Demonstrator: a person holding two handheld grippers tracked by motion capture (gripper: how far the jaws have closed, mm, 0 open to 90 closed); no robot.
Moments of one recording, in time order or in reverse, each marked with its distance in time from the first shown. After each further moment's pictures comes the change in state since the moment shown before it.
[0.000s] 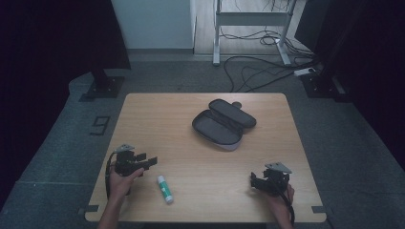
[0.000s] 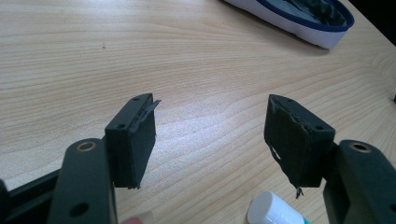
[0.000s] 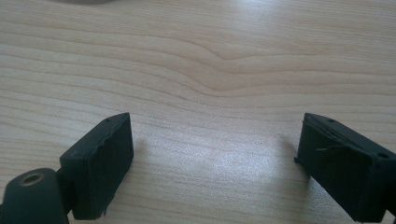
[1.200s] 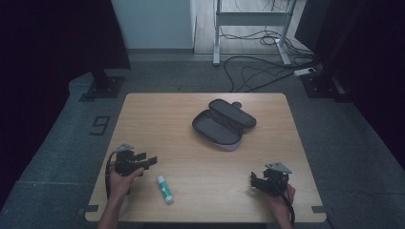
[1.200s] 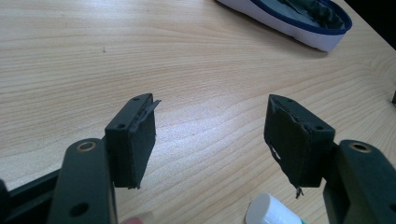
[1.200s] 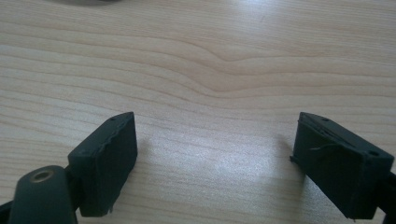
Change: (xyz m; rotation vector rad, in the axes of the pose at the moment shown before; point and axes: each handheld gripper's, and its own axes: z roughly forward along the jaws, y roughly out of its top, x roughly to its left) left arm -0.001 0.001 -0.001 -0.007 0.001 0.001; right arm 0.000 0.000 -0.001 -0.007 0.003 -0.003
